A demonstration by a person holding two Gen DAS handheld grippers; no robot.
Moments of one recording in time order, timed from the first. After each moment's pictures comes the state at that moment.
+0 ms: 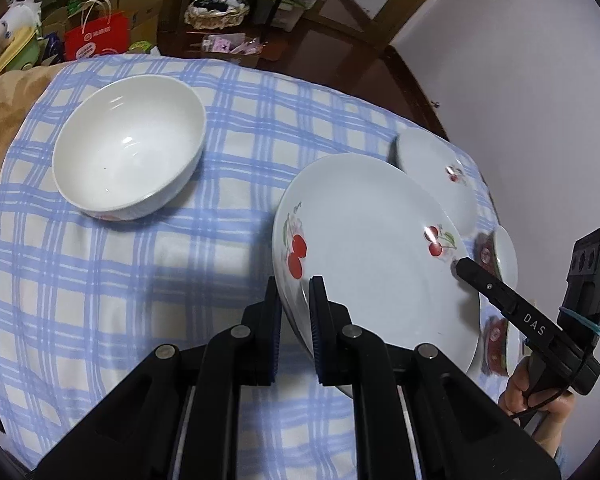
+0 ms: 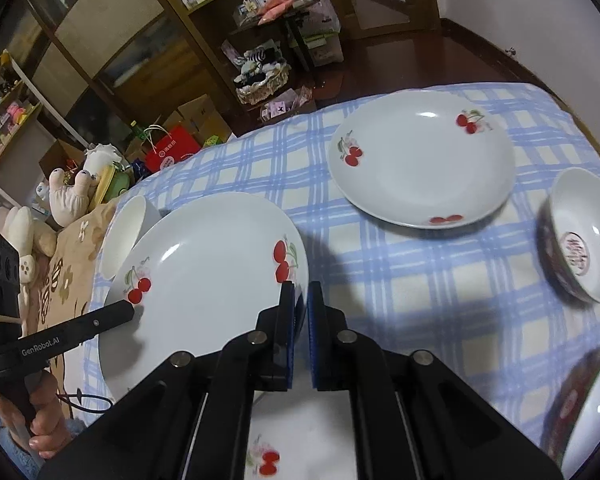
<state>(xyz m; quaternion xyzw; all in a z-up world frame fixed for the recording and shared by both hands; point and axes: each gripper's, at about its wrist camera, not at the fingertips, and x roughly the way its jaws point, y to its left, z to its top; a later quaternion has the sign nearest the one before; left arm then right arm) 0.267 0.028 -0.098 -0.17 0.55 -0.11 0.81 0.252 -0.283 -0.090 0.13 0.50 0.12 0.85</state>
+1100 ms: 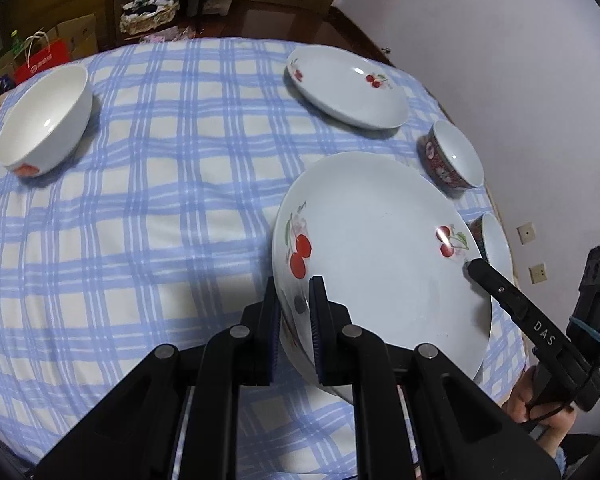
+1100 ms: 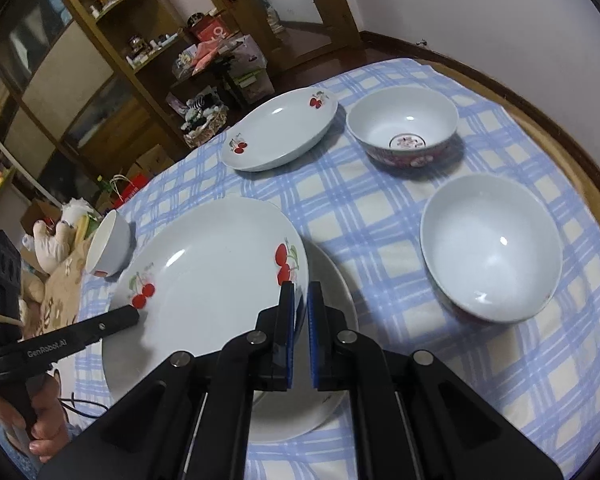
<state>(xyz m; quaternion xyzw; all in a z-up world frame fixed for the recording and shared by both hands) 0.194 -0.078 -0.104 -0.08 0.57 -0.18 0.80 0.115 -0.379 -0.099 0.19 0.45 0.01 0.87</state>
